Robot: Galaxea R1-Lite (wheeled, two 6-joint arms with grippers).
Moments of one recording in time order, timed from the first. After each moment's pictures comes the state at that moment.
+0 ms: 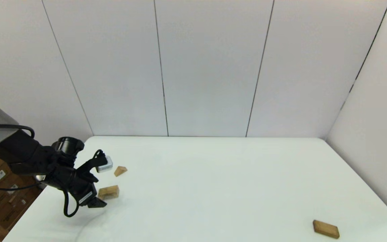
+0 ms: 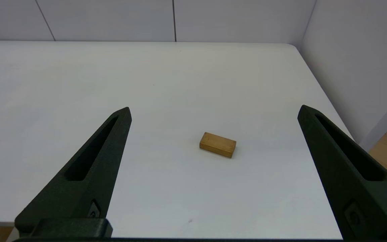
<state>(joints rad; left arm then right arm) 0.12 2.17 -0.95 0.00 -0.29 0.97 0.00 0.00 -0.04 0.11 0.00 0.00</state>
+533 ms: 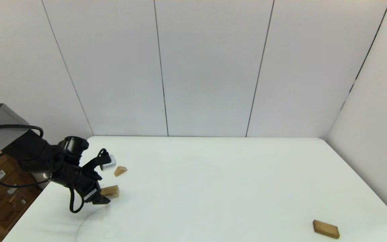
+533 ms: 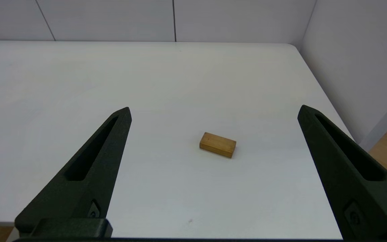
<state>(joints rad) 0.11 2.24 -1.02 0.00 -0.29 0.97 0.00 0.00 -0.04 0.11 0.00 0.00</state>
